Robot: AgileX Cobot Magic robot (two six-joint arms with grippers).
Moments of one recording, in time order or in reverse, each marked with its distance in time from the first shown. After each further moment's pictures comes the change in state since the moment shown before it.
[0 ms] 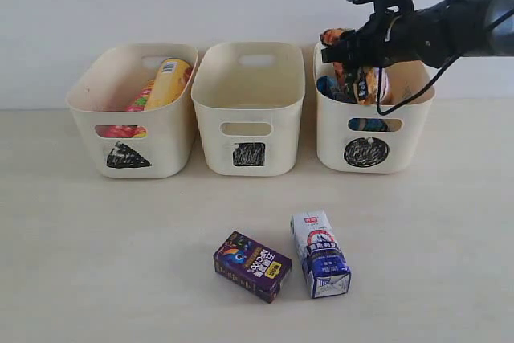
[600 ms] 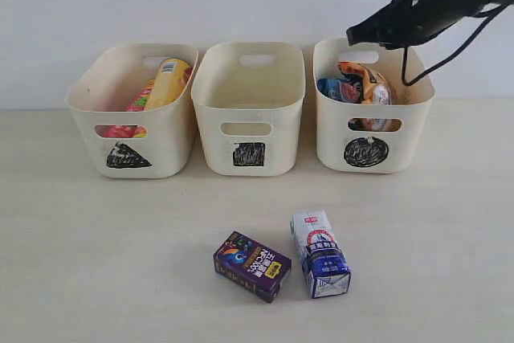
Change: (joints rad) left arm 0.000 0.000 0.000 0.000 0.000 0.000; right arm 0.000 -0.170 -0.005 -0.017 0.373 -0.051
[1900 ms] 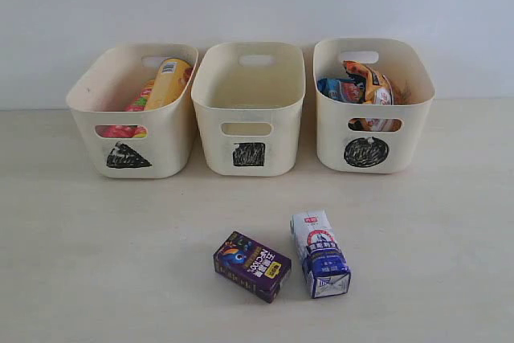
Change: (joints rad) left arm 0.000 0.000 0.000 0.000 0.000 0.000; right arm -0.232 -1.157 0.922 0.239 0.007 -0.047
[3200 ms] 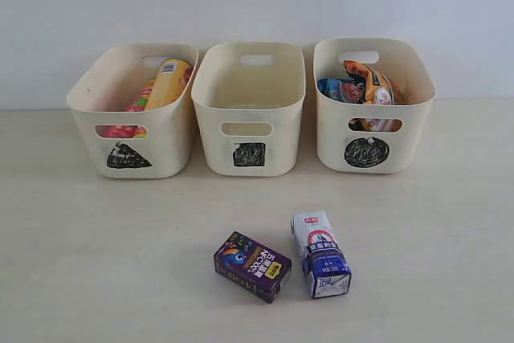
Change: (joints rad) left arm 0.000 0.000 0.000 0.000 0.000 0.000; right arm -0.001 -0.558 0.501 0.004 -0.233 -0.096
